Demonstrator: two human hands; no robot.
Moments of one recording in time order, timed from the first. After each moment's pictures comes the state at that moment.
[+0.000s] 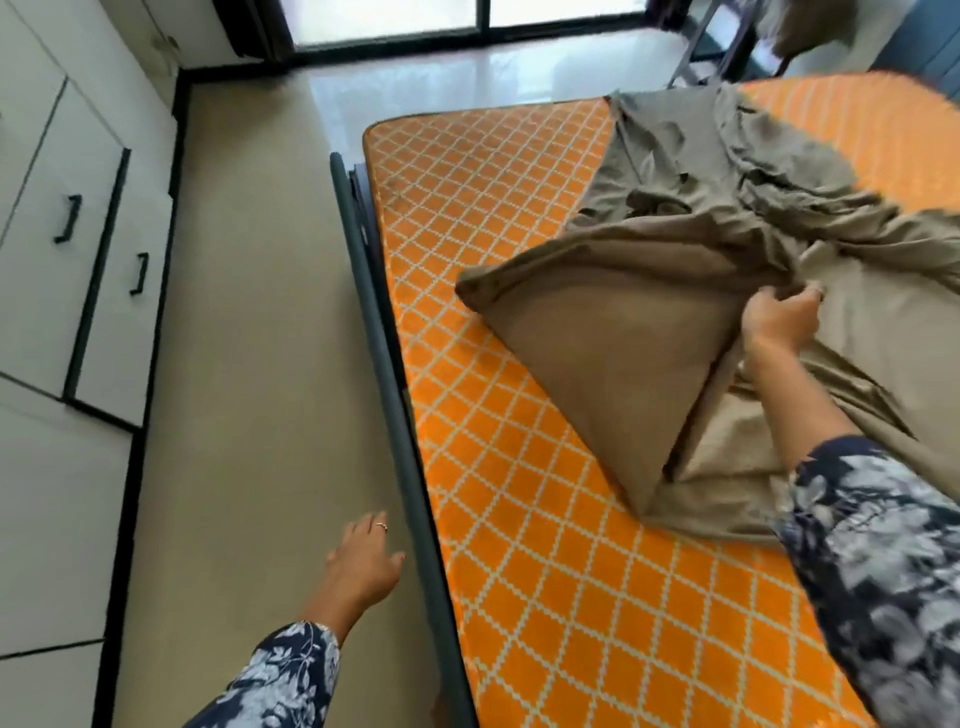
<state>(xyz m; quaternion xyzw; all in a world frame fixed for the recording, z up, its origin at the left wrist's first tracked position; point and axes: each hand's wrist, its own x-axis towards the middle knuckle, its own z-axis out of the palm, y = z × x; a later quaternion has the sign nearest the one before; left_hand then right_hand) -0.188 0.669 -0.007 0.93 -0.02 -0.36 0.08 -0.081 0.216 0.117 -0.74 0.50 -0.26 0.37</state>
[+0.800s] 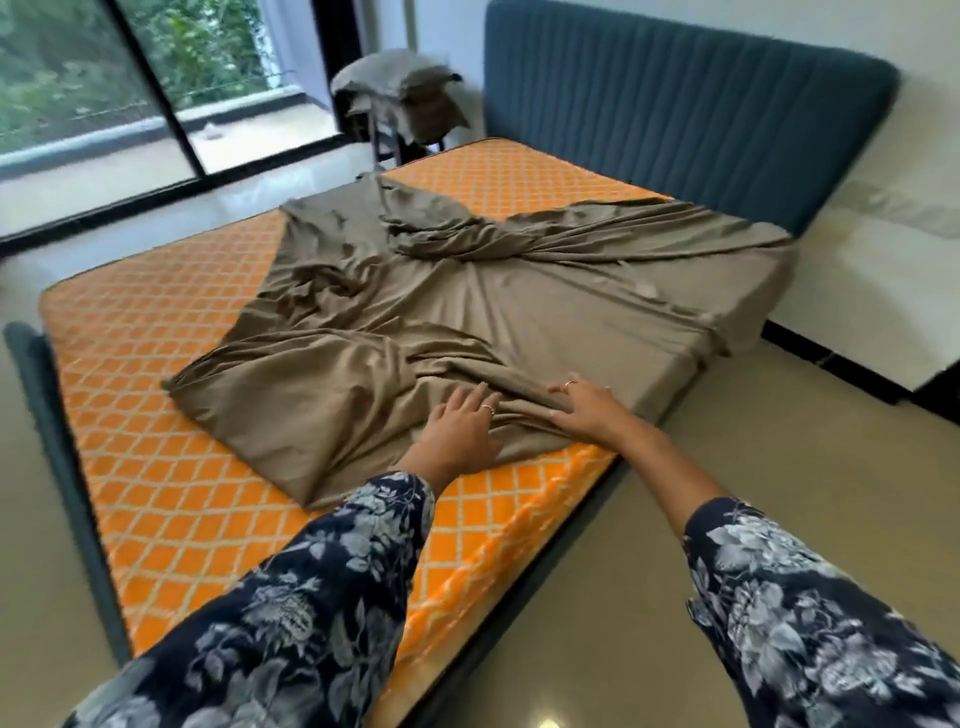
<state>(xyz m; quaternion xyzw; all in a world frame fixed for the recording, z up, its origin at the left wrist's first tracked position) -0.442 0.116 0.180 0.86 -0.46 -0.19 0.03 -0.545 -0.052 0.175 -0.93 0.29 0.07 0.23</state>
